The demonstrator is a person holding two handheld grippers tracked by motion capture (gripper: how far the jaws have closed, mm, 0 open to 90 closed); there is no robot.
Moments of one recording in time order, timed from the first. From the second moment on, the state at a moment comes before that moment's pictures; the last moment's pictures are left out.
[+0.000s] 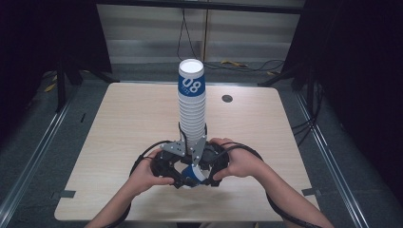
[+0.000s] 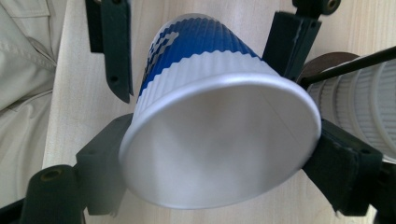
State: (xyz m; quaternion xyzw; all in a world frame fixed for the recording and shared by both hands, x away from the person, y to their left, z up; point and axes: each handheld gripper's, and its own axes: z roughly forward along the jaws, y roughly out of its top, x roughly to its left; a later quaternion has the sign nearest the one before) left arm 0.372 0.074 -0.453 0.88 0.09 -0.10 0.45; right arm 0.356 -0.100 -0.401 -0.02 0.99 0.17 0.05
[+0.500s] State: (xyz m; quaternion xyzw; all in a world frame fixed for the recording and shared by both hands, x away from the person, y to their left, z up) left arm 0.371 0.072 -0.455 0.88 0.08 -0.09 0.46; right arm 0.353 -0.097 -0.397 -0.04 0.98 0.17 0.06
